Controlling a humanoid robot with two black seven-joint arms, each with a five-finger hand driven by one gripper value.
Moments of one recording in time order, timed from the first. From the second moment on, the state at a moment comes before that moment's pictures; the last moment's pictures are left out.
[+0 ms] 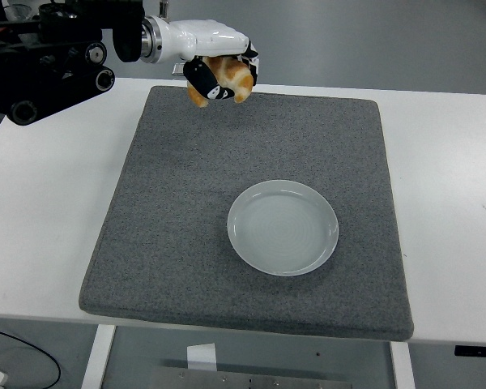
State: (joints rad) left arm -1.50 0.51 -0.01 -1.06 1.34 -0.17 -0.21; right arm 0.04 0.00 -0.06 0.12 0.04 -0.06 0.17
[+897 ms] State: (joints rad) left arm -1.59 0.44 -0.03 -1.20 1.25 -0.19 -0.25; right arm 0.04 0.00 -0.06 0.11 0.04 -0.06 0.17
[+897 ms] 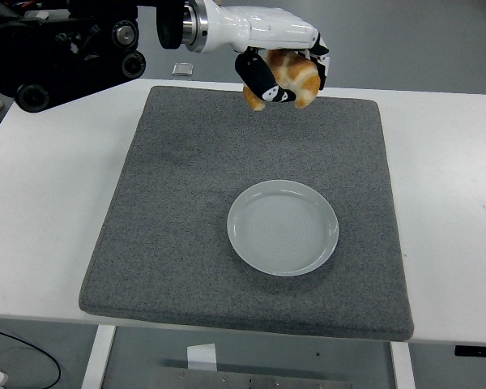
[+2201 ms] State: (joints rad) left arm -1.39 0.32 0.05 -1.23 1.37 -0.27 -0.26; right arm 0.04 0.00 -0.06 0.12 0.04 -0.06 0.17
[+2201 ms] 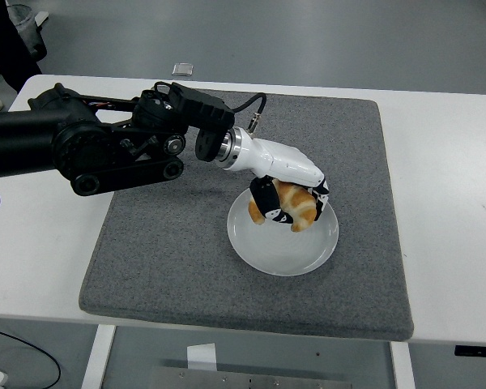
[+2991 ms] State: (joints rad) left arm -1.29 0.28 0.05 -1.18 1.52 -0.26 -0.26; right arm 0.04 0.00 -0.06 0.11 0.04 -0.06 0.17
